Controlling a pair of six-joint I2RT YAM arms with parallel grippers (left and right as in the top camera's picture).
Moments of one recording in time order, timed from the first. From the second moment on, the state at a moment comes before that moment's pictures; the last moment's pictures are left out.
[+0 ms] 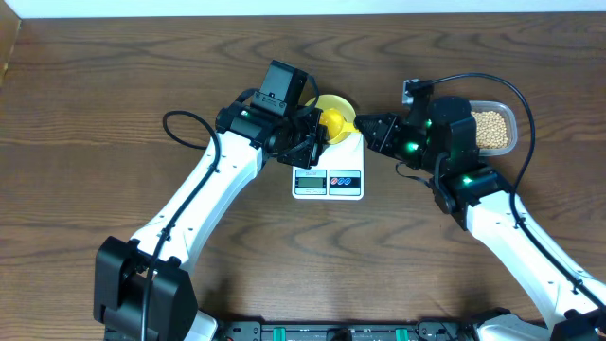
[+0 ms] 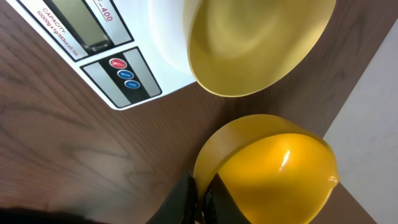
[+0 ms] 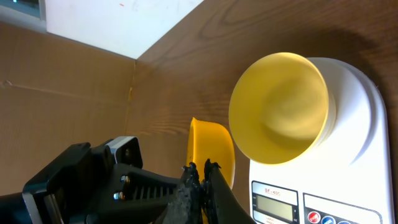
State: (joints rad) left arm -0.44 1.66 1.36 -0.75 0.37 -1.77; right arm 0.36 1.39 0.86 0.07 -0.45 0.87
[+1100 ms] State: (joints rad) left arm -0.35 1.56 1.36 -0.75 0.39 -1.43; right arm 0.33 1.38 0.86 0.05 -0.46 0.75
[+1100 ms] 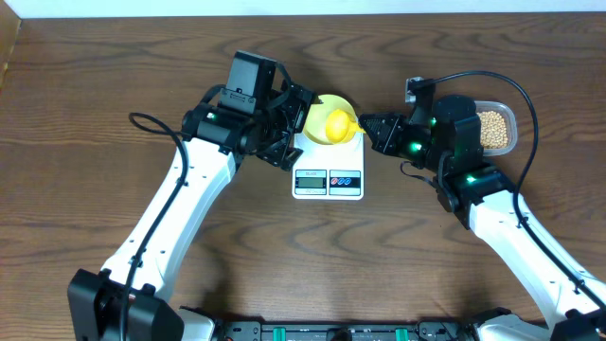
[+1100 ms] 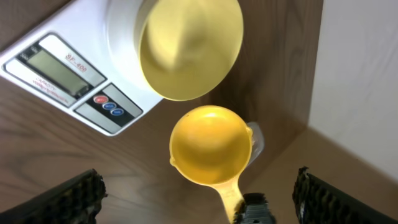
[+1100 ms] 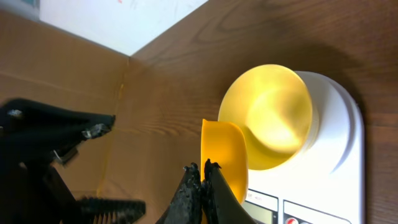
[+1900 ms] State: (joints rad) left arm -0.35 1.56 1.36 -0.76 0.39 -0.93; right arm 0.30 1.25 1.23 -0.81 -0.10 0.44
